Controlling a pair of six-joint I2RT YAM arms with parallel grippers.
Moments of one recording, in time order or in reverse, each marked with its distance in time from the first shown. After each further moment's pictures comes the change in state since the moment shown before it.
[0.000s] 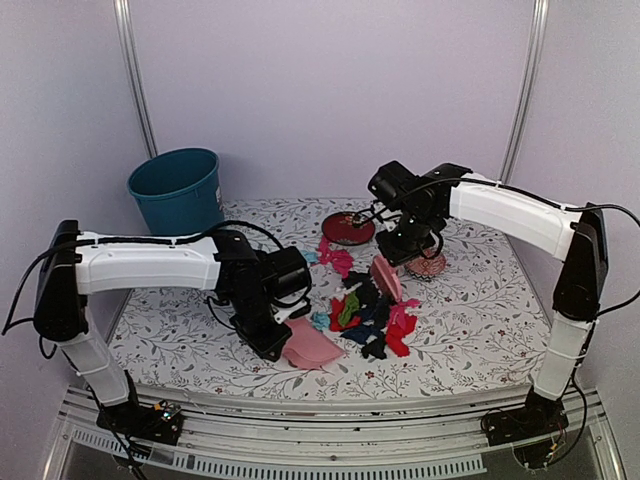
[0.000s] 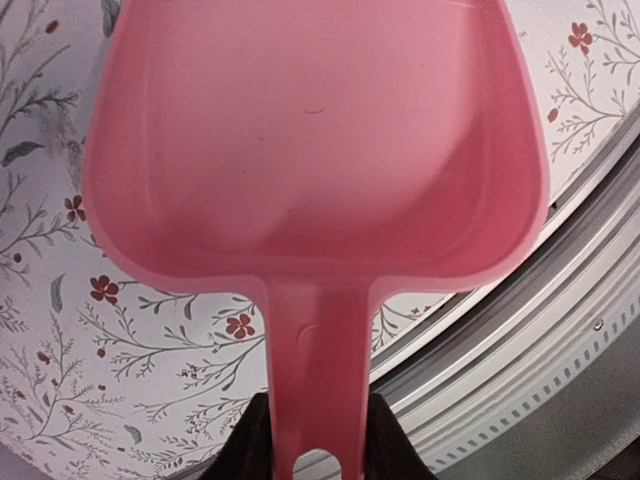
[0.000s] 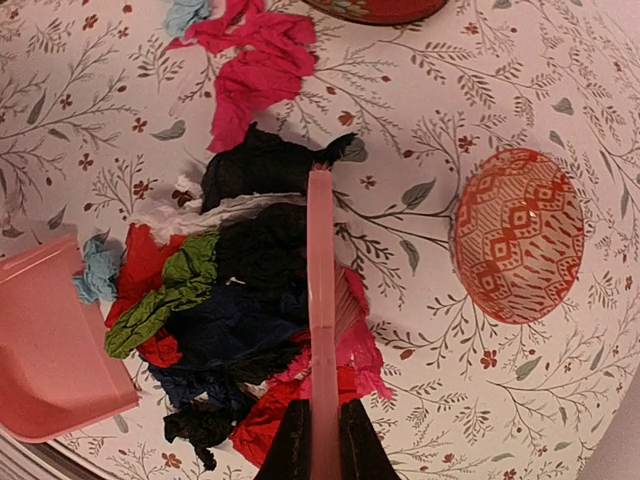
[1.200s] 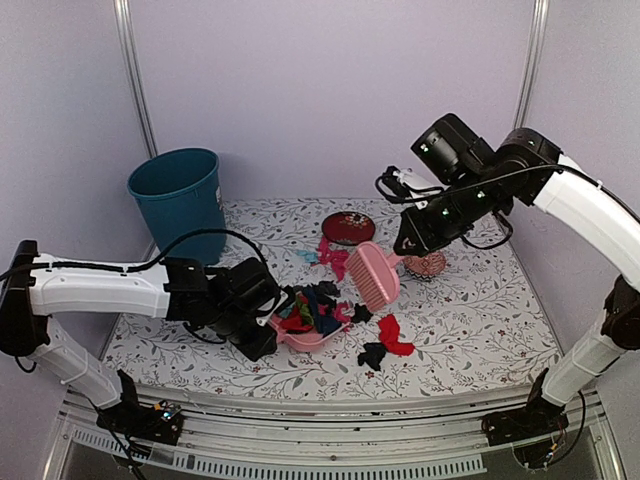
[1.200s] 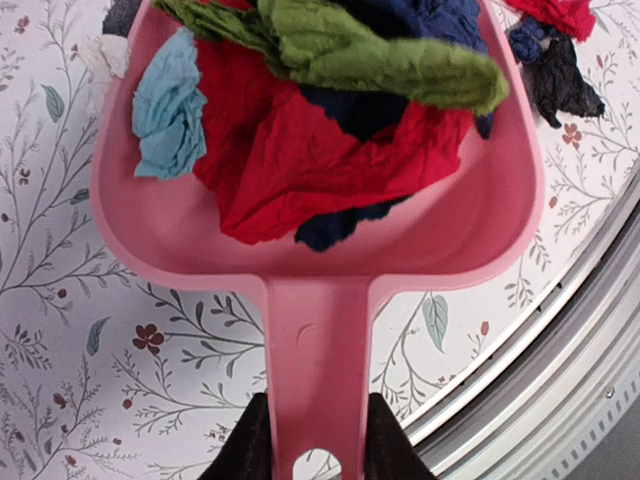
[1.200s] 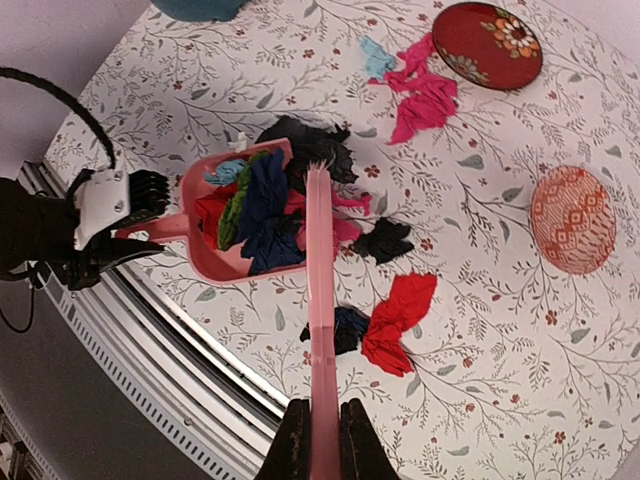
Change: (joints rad) left arm -0.008 -0.264 -0.334 0.408 -0.163 -0.057; right arm 0.148 -0.270 0.145 -0.174 -0.220 0.043
